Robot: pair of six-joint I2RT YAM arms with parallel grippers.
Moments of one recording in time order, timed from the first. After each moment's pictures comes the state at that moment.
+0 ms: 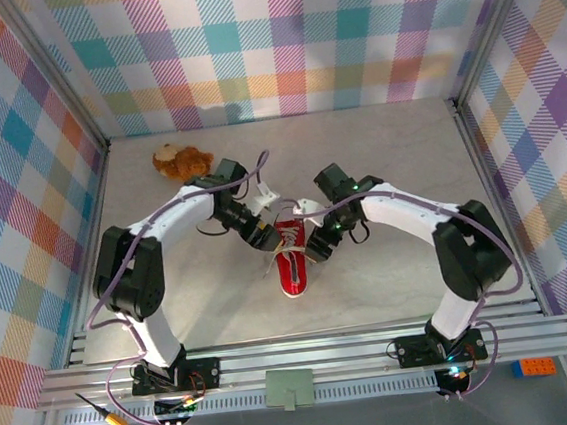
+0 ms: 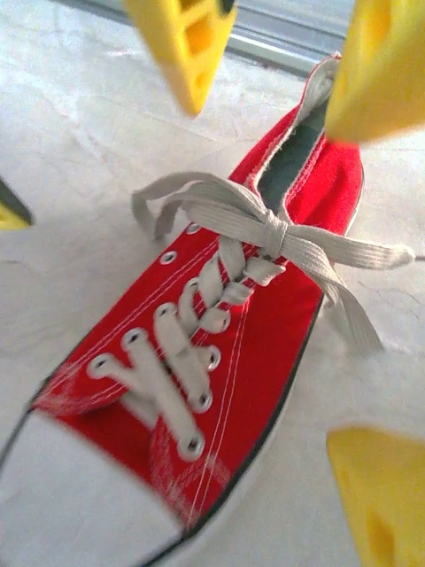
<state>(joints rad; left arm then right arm) -0.43 1.75 1.33 -0.88 0.60 0.41 0.59 1.65 1.16 -0.71 -0.36 -0.44</state>
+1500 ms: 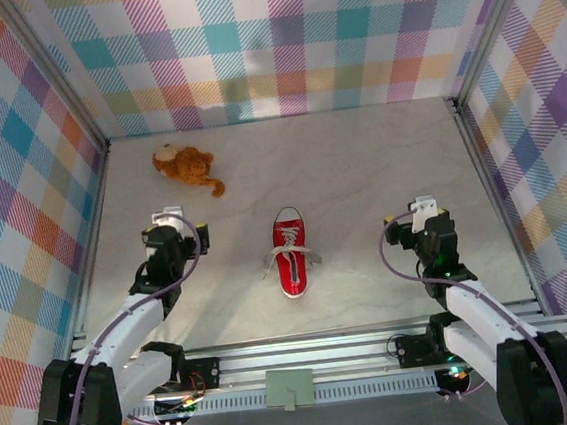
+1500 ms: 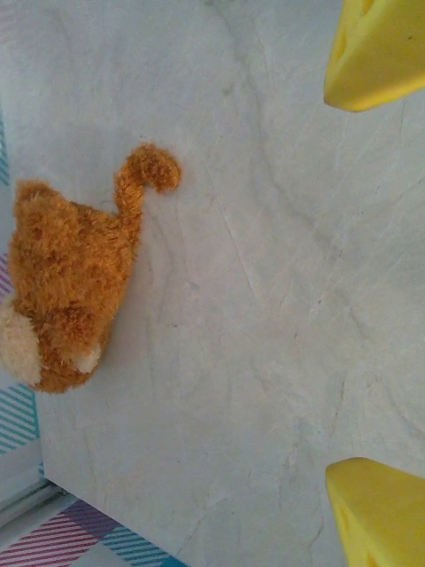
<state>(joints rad) -0.18 1.00 0.35 0.21 -0.26 -0.03 0.11 0.91 0.18 0.33 0.09 -0.04</state>
